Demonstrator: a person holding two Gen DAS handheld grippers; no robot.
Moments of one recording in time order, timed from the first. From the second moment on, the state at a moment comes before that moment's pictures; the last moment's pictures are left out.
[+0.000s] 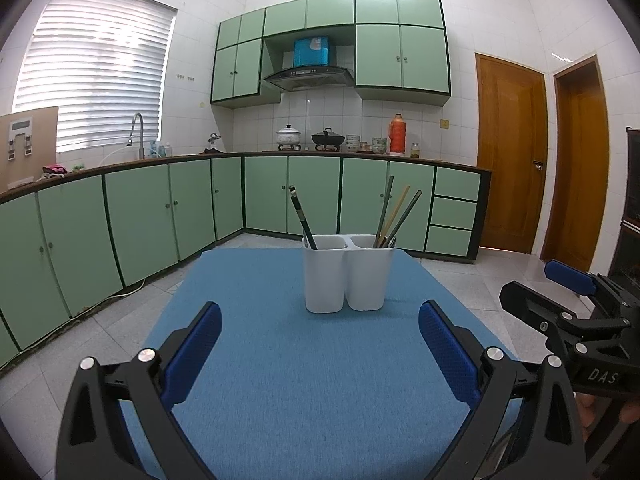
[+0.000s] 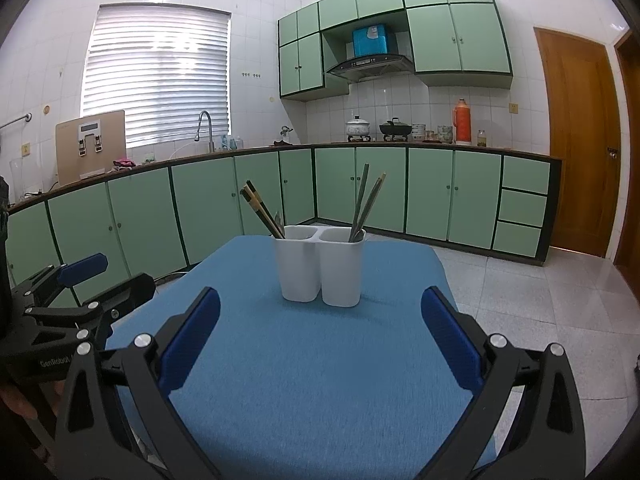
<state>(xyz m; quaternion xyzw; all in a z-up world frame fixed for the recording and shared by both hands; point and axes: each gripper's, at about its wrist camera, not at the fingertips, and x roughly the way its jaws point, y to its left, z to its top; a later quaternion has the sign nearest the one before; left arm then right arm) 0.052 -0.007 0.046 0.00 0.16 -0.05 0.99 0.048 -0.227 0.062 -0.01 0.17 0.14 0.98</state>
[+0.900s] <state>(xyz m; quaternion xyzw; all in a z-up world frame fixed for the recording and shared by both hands) 0.050 -0.006 0.048 0.00 0.16 -0.05 0.99 0.049 -0.224 0.067 -0.01 0.17 0.14 0.98</state>
